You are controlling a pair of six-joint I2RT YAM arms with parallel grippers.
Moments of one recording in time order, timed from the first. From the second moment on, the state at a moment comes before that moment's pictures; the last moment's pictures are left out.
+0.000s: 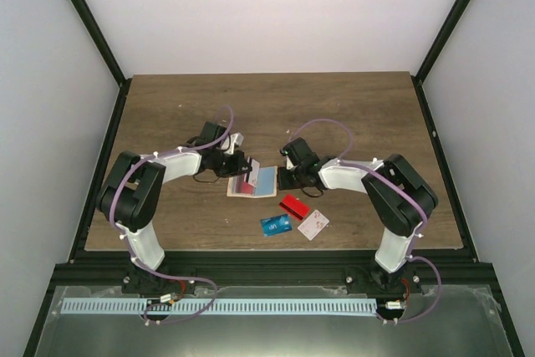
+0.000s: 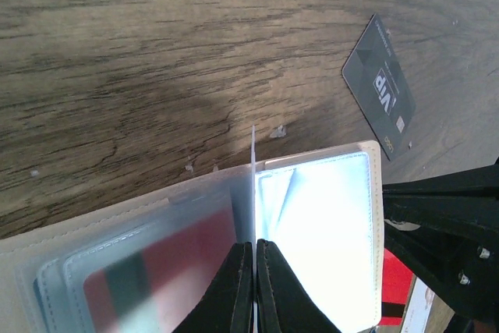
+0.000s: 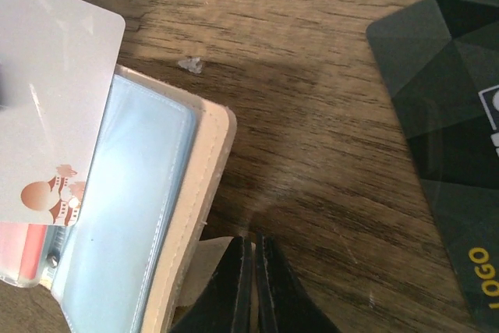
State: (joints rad) left arm -0.41 1.78 0.95 -0.16 0.56 -0.48; right arm 0.67 1.77 0.91 -0.13 -0.16 0.49
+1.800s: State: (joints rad) left arm -0.38 1.78 0.95 -0.04 0.57 -0.50; right arm 0.67 1.77 0.93 -0.17 -0.15 0.49
